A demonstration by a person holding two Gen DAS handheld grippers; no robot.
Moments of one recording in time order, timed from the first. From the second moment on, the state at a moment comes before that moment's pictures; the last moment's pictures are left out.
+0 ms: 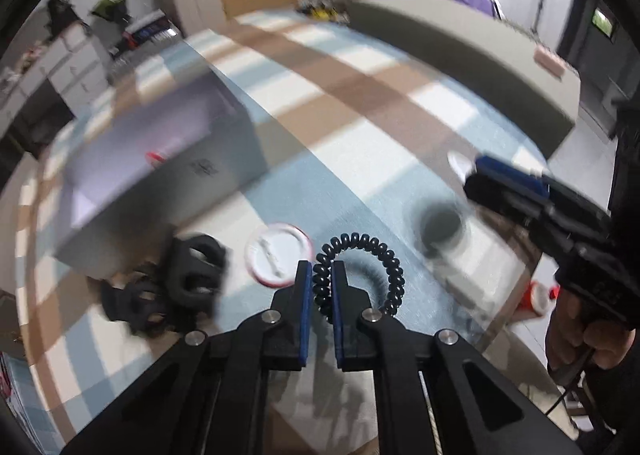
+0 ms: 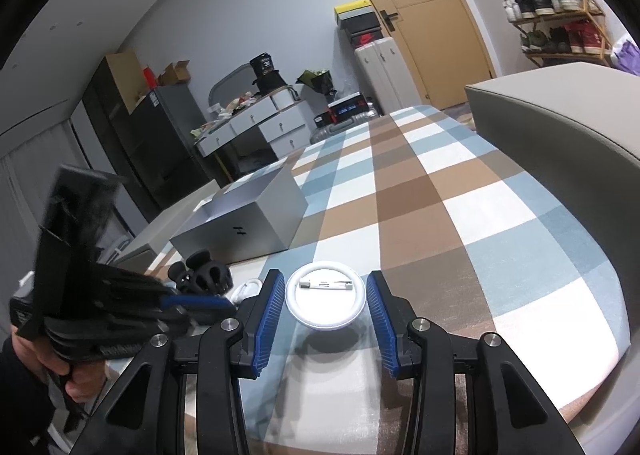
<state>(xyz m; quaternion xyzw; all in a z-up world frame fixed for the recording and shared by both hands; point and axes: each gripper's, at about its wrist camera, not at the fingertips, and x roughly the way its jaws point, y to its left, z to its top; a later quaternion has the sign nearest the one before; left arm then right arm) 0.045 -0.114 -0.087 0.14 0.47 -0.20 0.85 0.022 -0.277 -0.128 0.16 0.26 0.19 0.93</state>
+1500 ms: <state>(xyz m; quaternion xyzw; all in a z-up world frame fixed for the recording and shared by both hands) 0.132 0.025 -0.064 -0.03 0.38 -0.10 0.92 0.205 -0.103 -0.075 0.05 0.34 0.32 0.88</state>
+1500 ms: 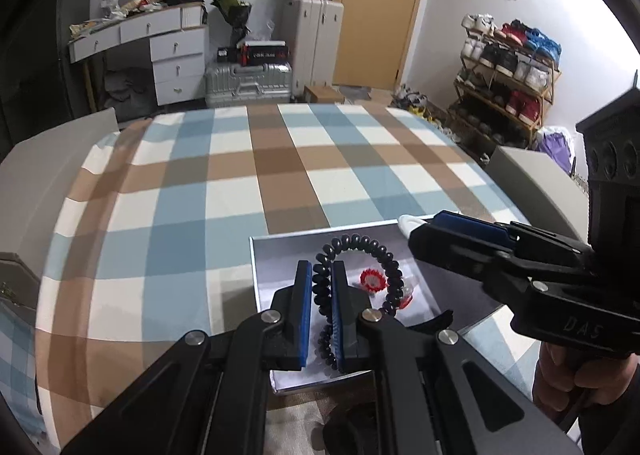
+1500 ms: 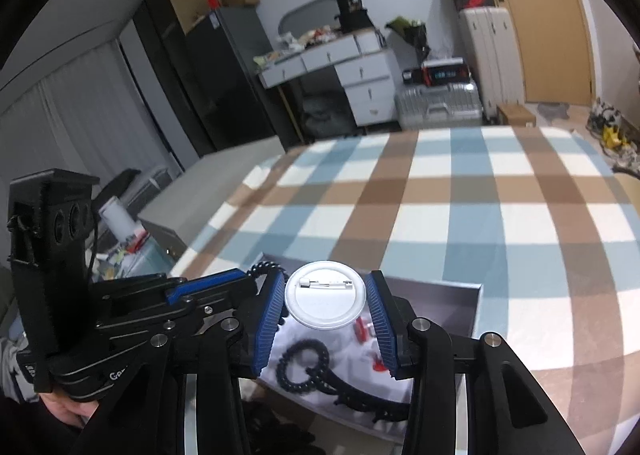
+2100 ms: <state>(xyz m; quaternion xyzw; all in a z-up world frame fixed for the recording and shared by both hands) 0.142 0.041 -0.074 -0.07 0.40 -0.15 0.90 0.203 -0.096 -0.083 0.03 0.35 0.30 0.89</state>
